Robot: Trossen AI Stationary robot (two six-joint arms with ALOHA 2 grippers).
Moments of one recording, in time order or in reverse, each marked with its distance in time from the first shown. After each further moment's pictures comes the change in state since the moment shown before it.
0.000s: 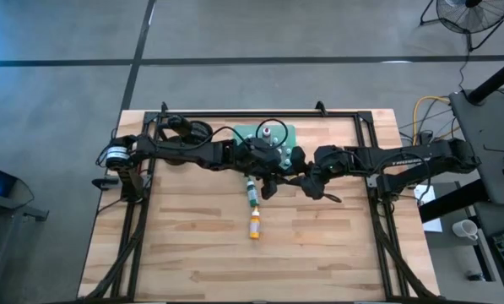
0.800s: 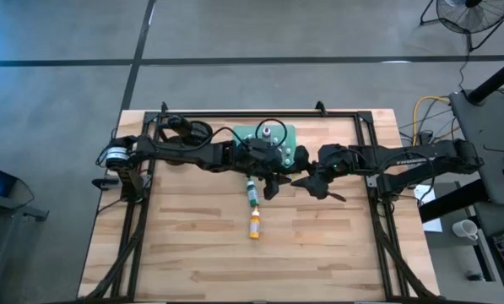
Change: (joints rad) left arm -0.019 -0.002 0.001 0.075 -0.019 -0.003; right arm -0.002 -0.043 0.001 -0.050 -0.019 0.012
